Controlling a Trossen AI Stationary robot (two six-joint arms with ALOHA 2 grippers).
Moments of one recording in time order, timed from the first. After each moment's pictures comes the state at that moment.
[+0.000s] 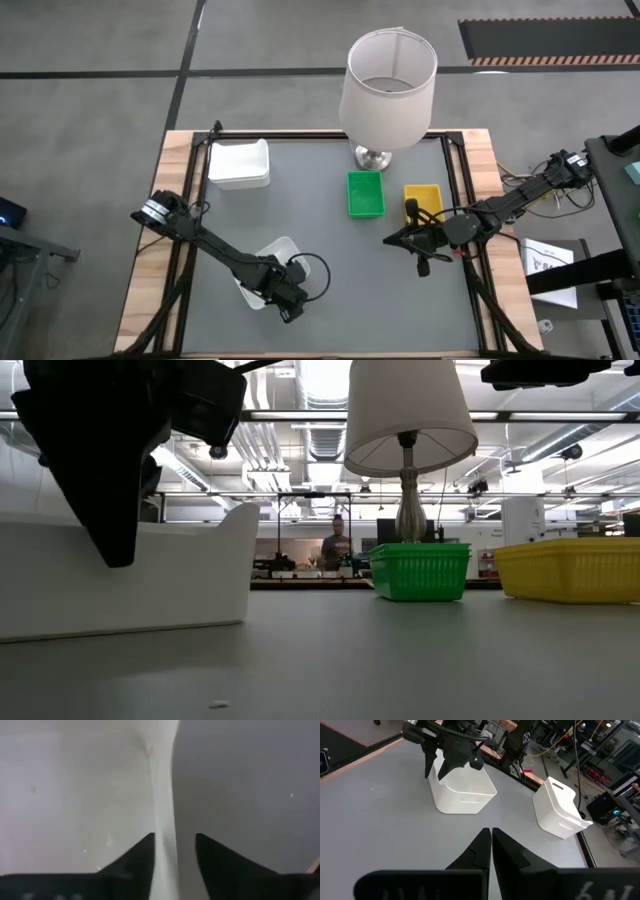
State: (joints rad) left arm -0.53 1.85 1.30 -0.74 -0.07 -1.07; right arm 0.47 0.91 0.58 -0.05 0.37 -0.33
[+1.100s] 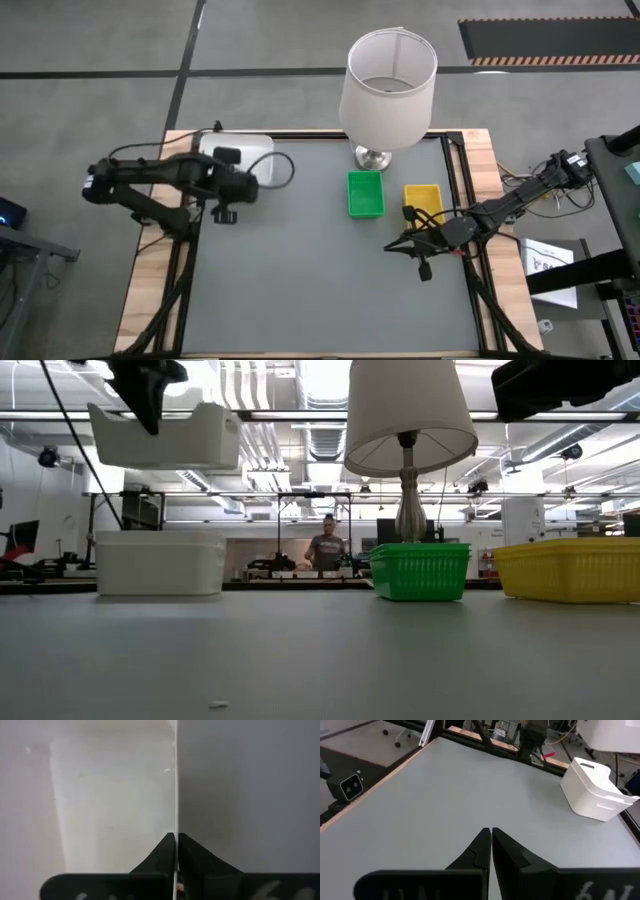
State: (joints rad) left arm -0.05 1.26 1.41 -1.54 -0.44 0.04; right arm 0.47 0.91 0.49 0.04 0.28 -0.12
